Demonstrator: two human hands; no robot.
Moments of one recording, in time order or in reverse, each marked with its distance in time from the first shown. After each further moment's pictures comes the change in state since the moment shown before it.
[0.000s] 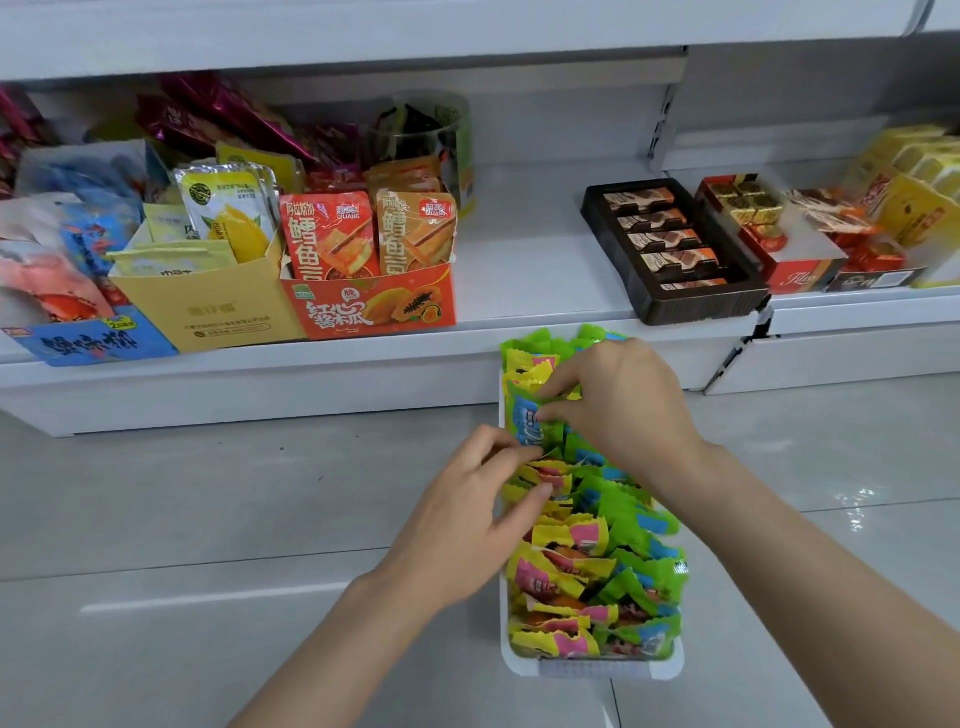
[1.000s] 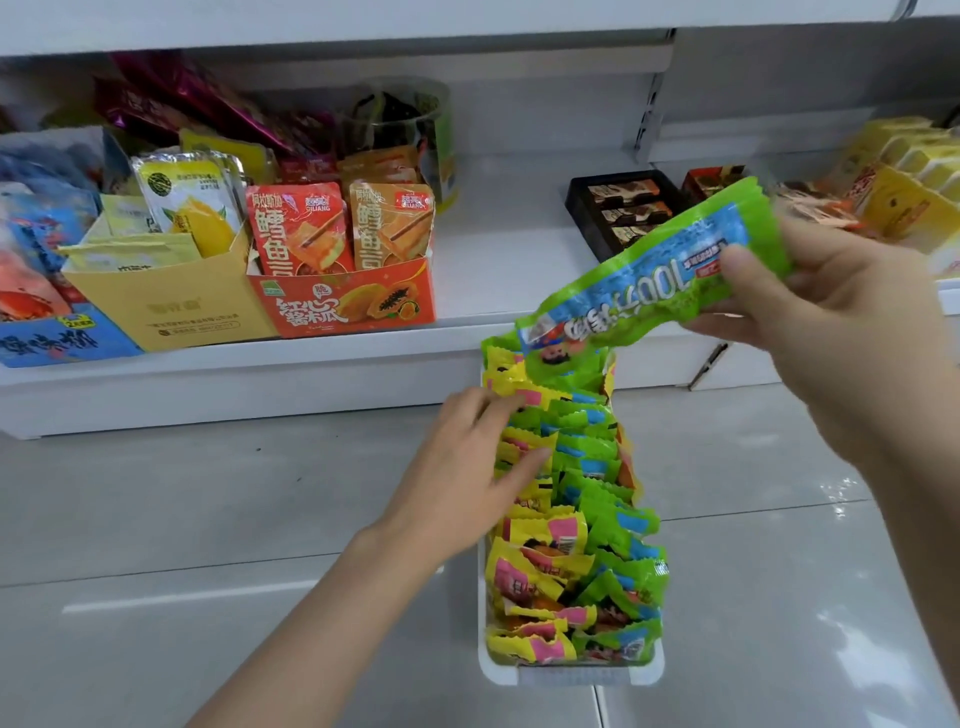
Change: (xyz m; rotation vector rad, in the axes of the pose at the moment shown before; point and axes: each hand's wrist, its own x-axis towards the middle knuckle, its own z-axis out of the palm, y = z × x) left_hand 0.037 0.006 0.001 0.141 0.049 0.048; right_hand -0.025 0.042 -0.095 0.972 0.361 -0.013
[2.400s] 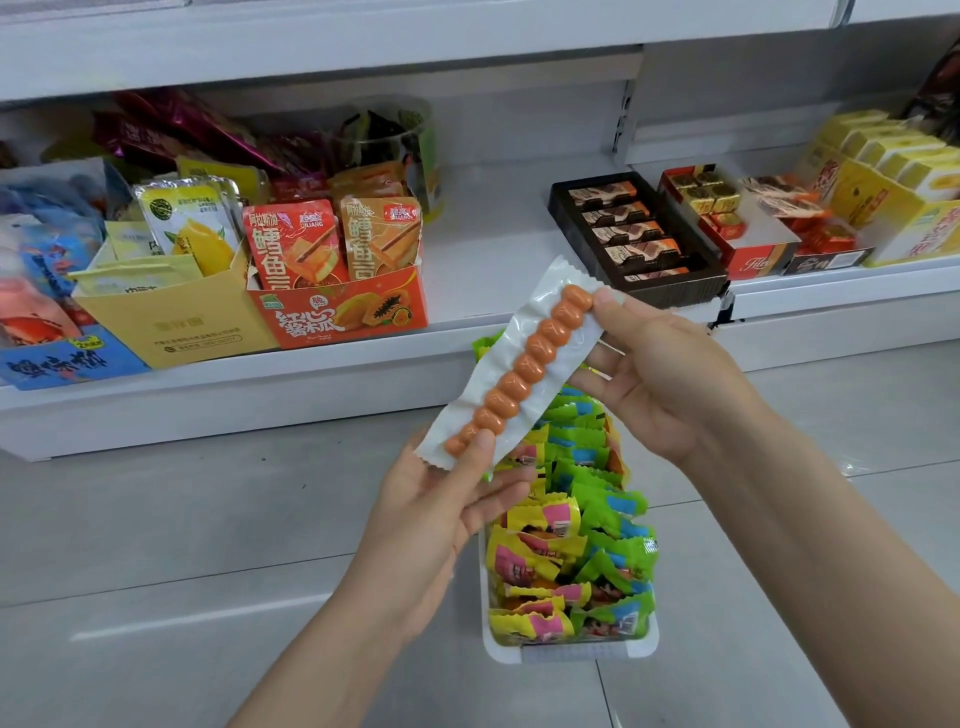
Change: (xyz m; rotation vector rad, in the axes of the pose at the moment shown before) left_hand -0.044 0.042 -0.031 -1.381 0.104 -0.584; right_hand -0.009 0.030 0.055 0.681 -0.069 0.604
